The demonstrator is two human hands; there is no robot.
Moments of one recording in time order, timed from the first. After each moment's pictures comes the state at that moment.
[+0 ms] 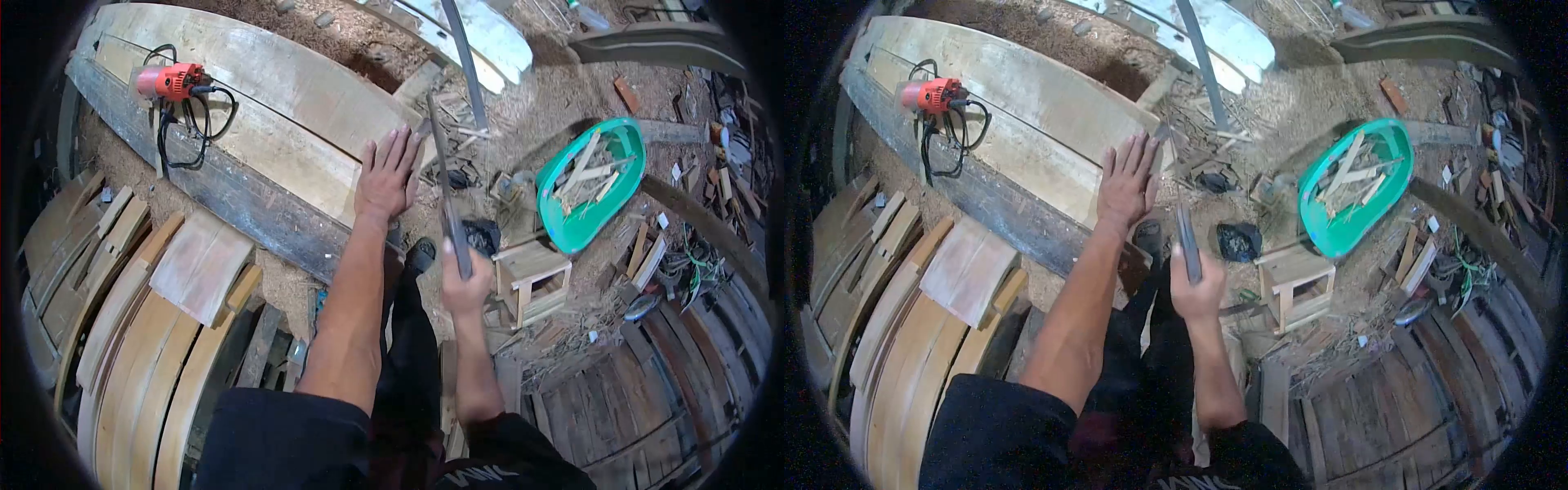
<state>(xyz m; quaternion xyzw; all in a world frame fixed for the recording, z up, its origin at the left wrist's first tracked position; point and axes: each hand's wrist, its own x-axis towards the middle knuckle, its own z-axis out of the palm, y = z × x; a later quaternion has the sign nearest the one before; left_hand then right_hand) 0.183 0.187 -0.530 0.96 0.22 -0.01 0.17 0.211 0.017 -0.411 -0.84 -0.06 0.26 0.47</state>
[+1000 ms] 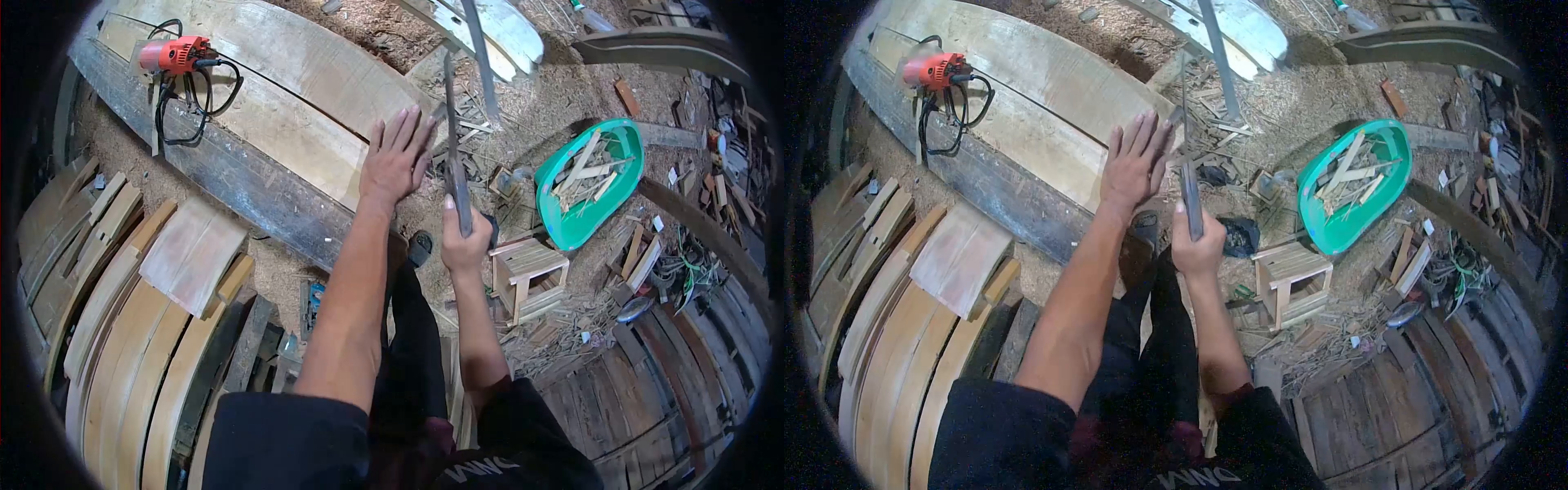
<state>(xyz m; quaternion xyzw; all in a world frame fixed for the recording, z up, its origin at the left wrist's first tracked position) 0.179 0.185 -0.528 0.96 0.22 0.00 0.17 0.213 0.035 -0.448 -0.83 -0.07 0.24 0.50</state>
